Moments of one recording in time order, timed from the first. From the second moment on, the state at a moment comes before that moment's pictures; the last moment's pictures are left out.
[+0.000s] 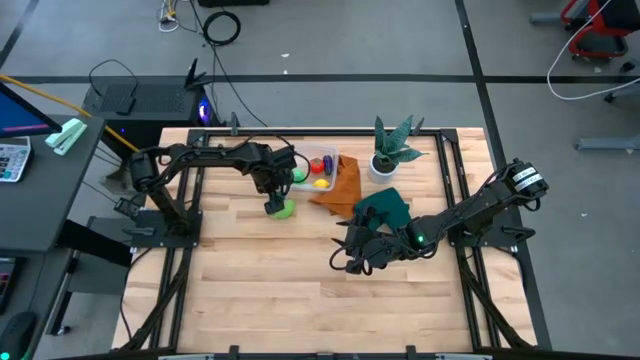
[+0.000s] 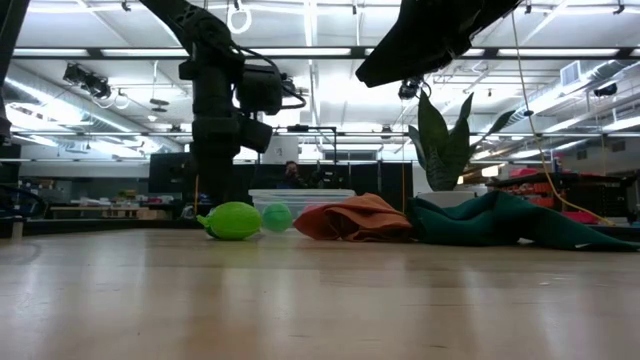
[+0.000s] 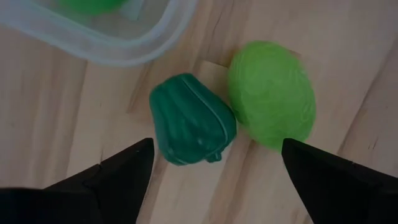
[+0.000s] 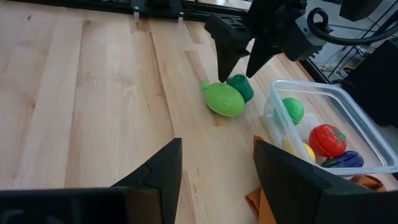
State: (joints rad) left arm 0.39 1.71 1.09 -0.81 0.12 0.06; right arm 0.40 1.53 0.98 -0.10 0.68 0.19
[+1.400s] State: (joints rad) left arm 0.40 1.77 1.09 -0.74 0.07 0.12; right arm 0.40 1.53 0.98 -0.10 0.68 0.21
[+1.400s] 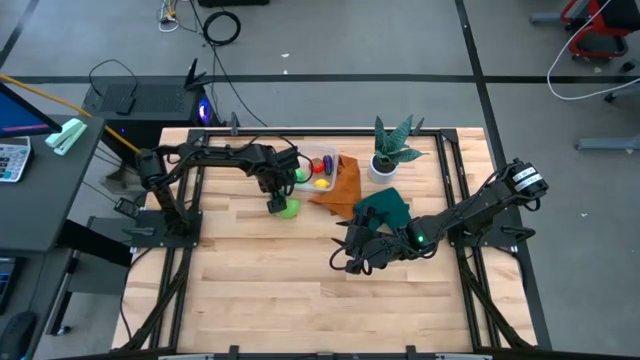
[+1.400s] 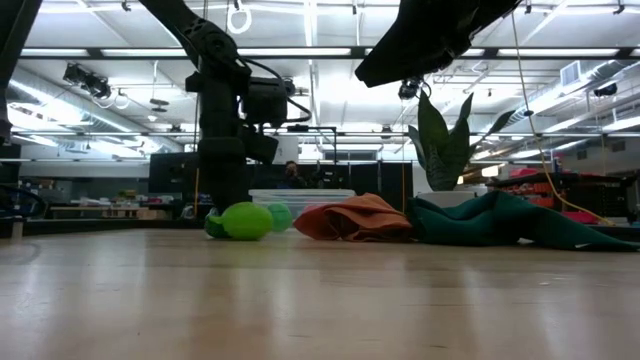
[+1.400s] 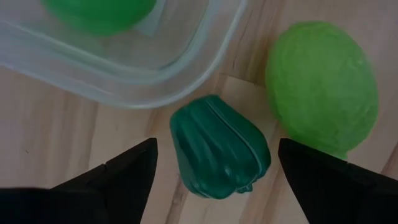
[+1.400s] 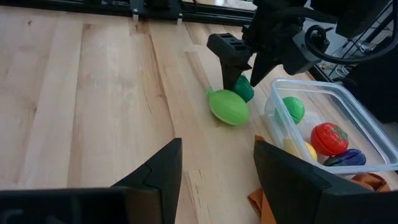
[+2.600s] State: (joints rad) left arm 0.40 1.83 1.09 -0.75 0.10 0.06; right arm 0.40 1.53 0.98 -0.09 0.68 0.22
